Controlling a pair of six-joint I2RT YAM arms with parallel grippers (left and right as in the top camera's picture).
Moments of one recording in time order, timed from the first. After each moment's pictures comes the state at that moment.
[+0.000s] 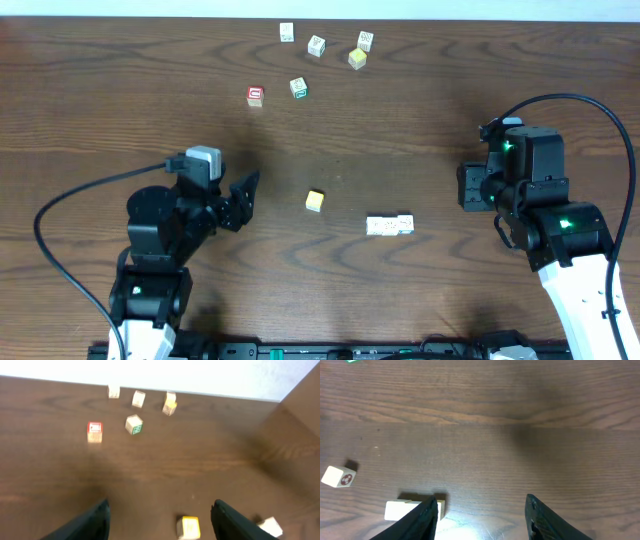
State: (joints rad) left arm -0.07 0.79 0.52 -0.13 0.40 -0.17; right arm 0.15 1.10 1.03 -0.84 0.03 0.12
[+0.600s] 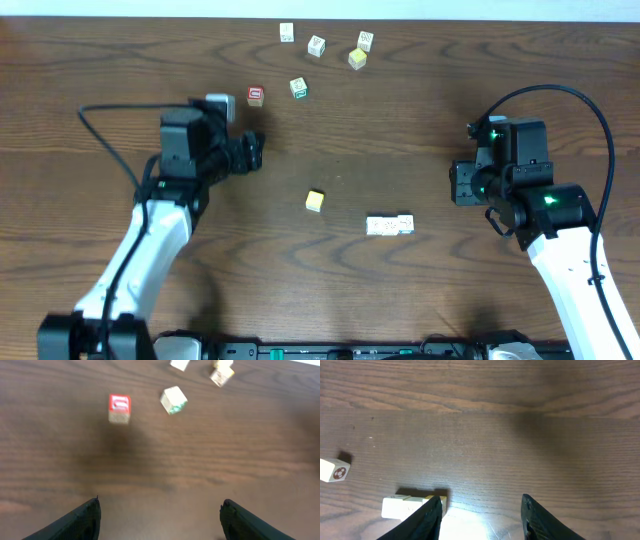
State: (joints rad) left arm -0.08 1.41 0.82 -0.11 0.29 -0.17; right arm 0.15 1.20 1.03 -0.83 0.01 0.12
